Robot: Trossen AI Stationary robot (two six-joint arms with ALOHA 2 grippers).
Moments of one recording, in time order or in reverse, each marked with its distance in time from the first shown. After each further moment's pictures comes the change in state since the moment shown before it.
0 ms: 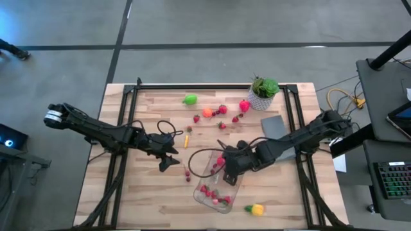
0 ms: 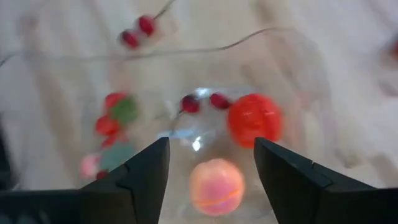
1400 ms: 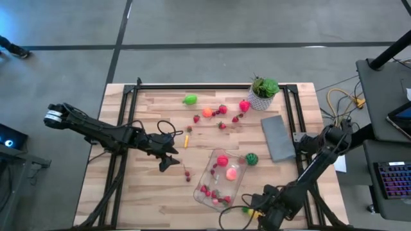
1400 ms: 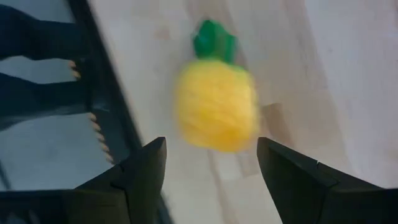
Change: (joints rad) left arm 0.000 0.000 0.000 0.000 0.000 0.000; right arm 0.528 0.128 -0.117 0.070 -0.215 0.435
